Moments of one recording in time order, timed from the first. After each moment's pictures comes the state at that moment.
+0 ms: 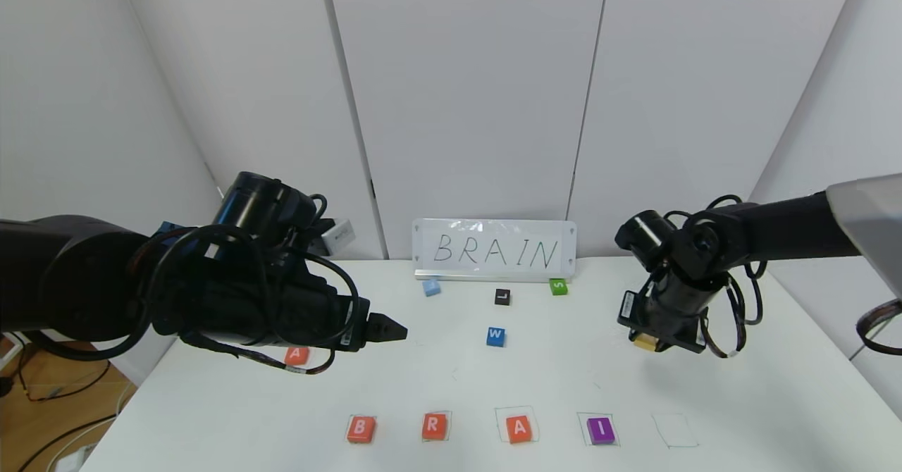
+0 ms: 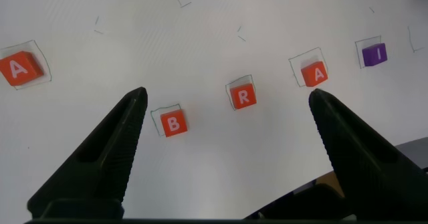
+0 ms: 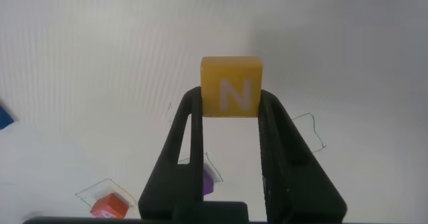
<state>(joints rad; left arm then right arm) -0.38 1.71 -1.08 0.22 -0.11 -0.18 0.30 2.21 -1.56 0.62 -0.15 0.79</state>
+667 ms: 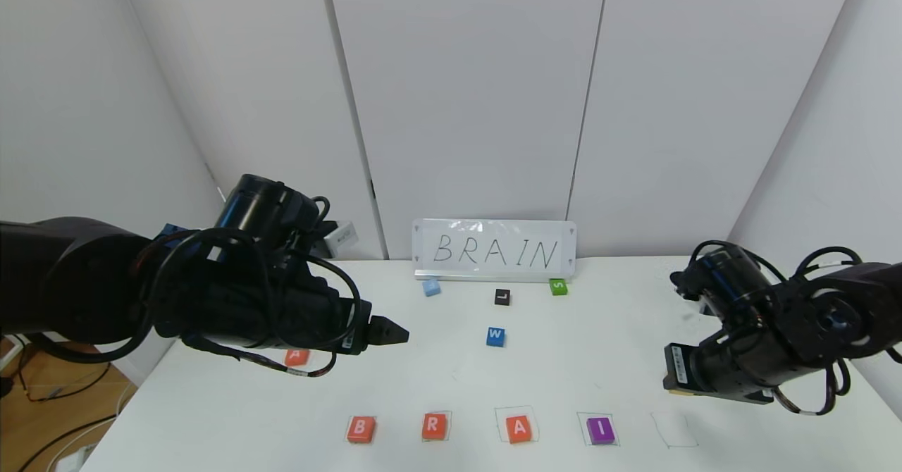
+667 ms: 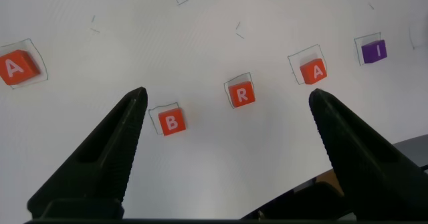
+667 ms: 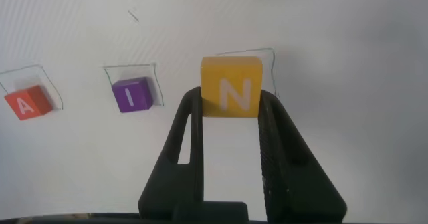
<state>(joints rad) -0.39 1.71 -1.07 0.22 -0.11 -0.18 0.28 1.87 -0.97 0.26 -0.06 0.46</state>
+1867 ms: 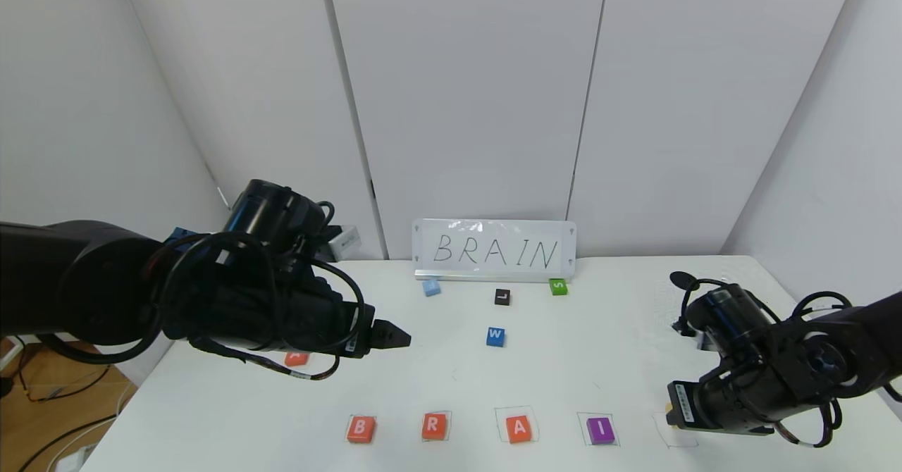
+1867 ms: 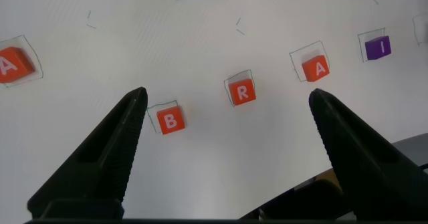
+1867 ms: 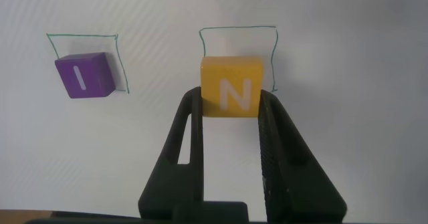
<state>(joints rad) -0.39 1.72 -1.07 0.22 -0.11 -0.18 0.25 1.94 -0.81 0.10 -0.01 0.36</state>
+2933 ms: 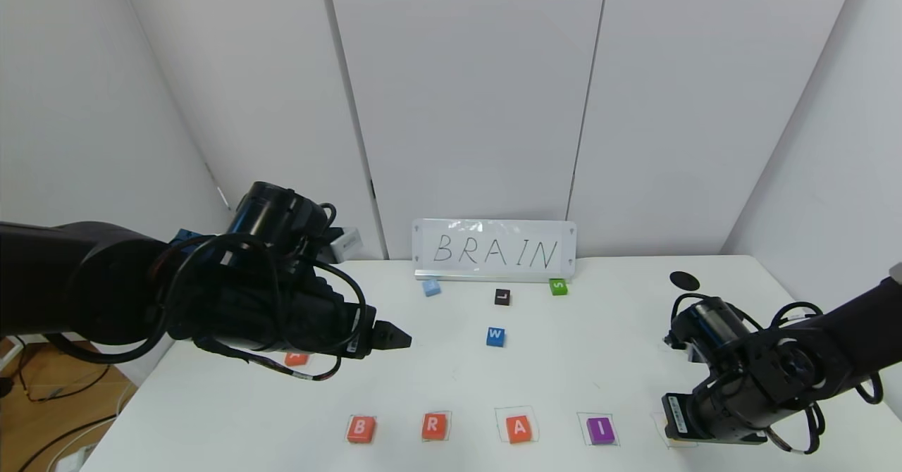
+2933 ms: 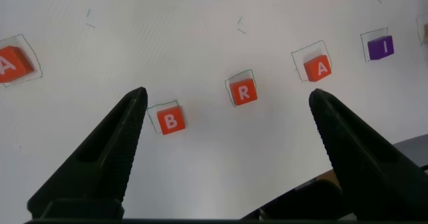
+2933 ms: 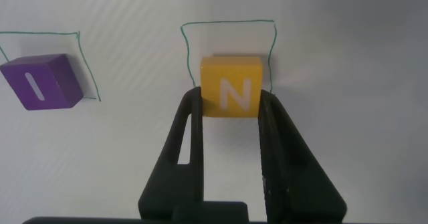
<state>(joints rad) -0.39 1.73 -1.07 0.22 -0.11 -0.18 0.25 2.02 -0.82 0.09 -0.03 0.35</state>
